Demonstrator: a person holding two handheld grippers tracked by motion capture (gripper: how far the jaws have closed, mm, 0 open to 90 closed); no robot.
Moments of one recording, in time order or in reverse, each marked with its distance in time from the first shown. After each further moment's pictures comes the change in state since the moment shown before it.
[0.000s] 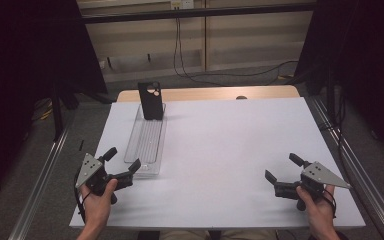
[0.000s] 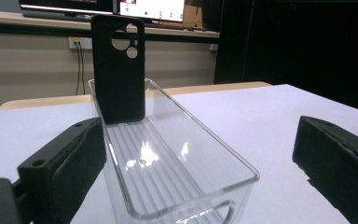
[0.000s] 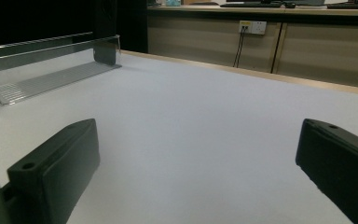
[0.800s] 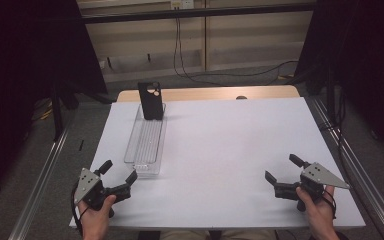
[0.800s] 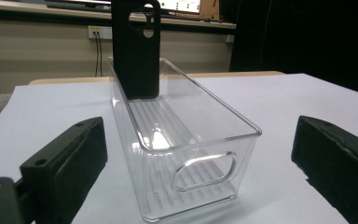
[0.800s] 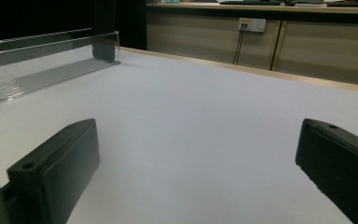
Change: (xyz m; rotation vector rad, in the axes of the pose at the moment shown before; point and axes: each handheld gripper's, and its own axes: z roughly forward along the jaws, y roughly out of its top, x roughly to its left) left arm -0.005 -0.019 -0.021 0.036 0.061 -0.015; right arm 0.001 -0.002 0.000 0.011 -0.003 -0.006
